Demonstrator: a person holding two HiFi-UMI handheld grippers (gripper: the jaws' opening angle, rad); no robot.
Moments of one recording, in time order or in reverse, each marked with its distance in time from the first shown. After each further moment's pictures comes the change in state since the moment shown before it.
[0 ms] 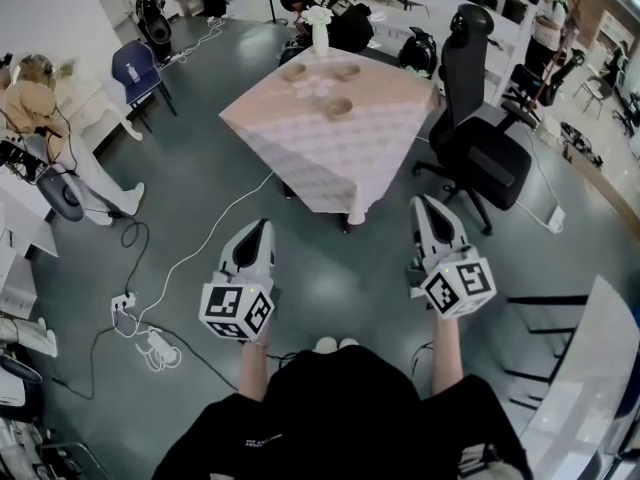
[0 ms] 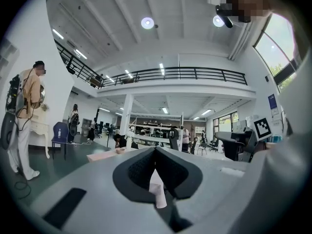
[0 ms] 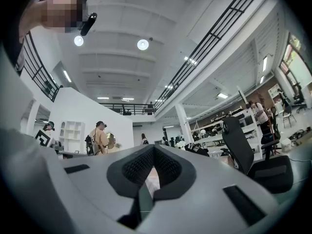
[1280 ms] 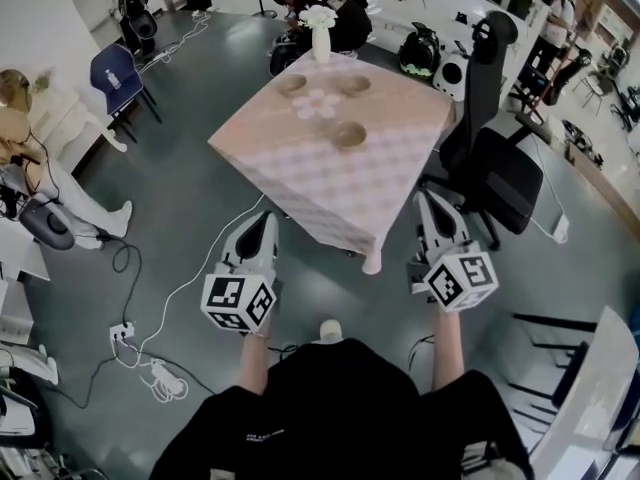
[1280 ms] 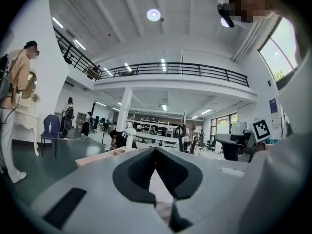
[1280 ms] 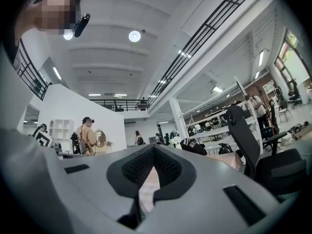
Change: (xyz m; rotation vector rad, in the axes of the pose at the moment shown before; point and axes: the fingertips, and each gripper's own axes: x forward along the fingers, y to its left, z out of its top) left arm 0.189 0.136 -0.005 -0.039 0.038 -0.058; right arm 0.205 -0.067 -0.045 0.039 0.041 -0.072
